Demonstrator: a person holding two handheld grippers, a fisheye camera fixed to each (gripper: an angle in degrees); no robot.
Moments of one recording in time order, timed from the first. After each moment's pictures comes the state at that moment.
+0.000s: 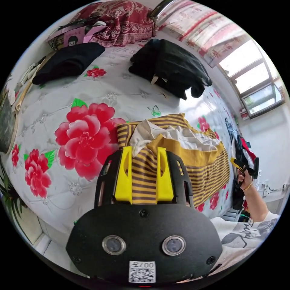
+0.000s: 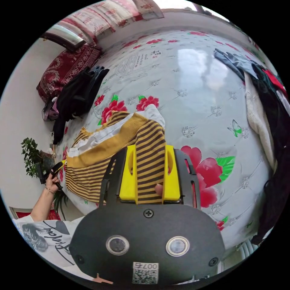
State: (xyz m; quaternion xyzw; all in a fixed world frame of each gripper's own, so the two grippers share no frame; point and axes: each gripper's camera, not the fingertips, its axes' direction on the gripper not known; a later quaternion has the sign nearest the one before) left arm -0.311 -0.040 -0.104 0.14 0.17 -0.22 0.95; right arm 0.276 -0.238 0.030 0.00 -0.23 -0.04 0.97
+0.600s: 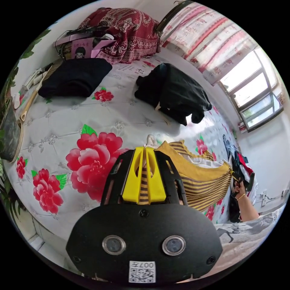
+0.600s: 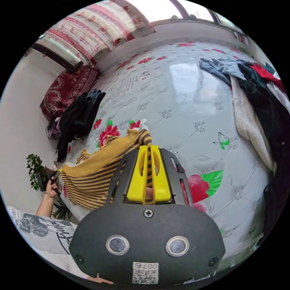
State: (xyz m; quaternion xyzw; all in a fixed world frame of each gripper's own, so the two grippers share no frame) left arm -0.327 -0.057 -0.119 0.21 0.16 -0.26 0.93; right arm 0.336 -0.262 0.050 0.07 -0.26 0.02 0.96
